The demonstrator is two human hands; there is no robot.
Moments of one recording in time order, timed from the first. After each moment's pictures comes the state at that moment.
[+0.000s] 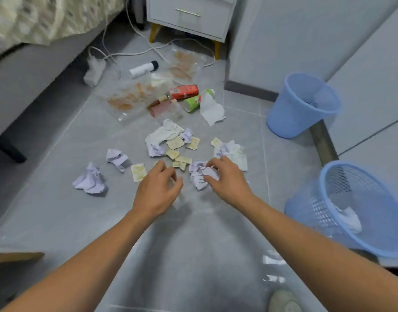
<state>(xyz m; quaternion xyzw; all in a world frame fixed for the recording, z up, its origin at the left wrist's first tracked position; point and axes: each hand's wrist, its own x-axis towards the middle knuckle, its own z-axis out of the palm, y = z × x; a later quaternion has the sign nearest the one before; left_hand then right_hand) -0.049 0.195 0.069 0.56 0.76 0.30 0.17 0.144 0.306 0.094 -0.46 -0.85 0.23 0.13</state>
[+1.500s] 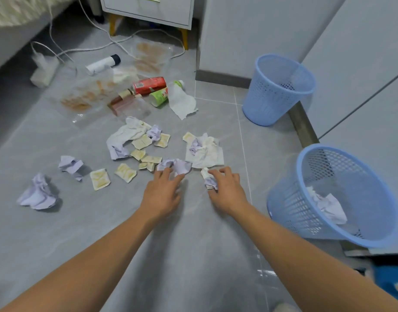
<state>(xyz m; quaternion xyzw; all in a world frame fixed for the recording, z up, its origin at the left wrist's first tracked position) 0.025 0.273 -0.021 0.67 0.72 0.10 0.15 0.237 0.343 0.005 -0.57 -0.80 0.18 0.02</state>
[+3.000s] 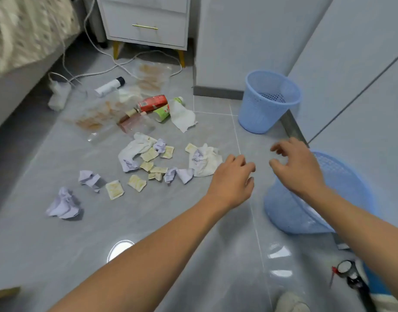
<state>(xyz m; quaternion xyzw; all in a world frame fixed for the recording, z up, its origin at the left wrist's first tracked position) 0.150 0.300 0.129 0.76 0.57 0.31 0.11 0.329 0.354 0.189 -0.60 -0.77 0.07 0.19</state>
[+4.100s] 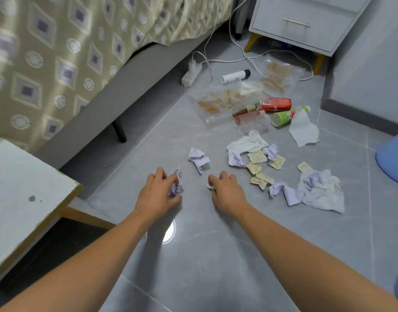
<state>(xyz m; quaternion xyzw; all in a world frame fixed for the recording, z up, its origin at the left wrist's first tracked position) -0.211 0.098 -0.011 0.43 0.88 0.15 0.14 -0.061 0.275 -0.036 -0.32 -0.94 0.13 -0.06</state>
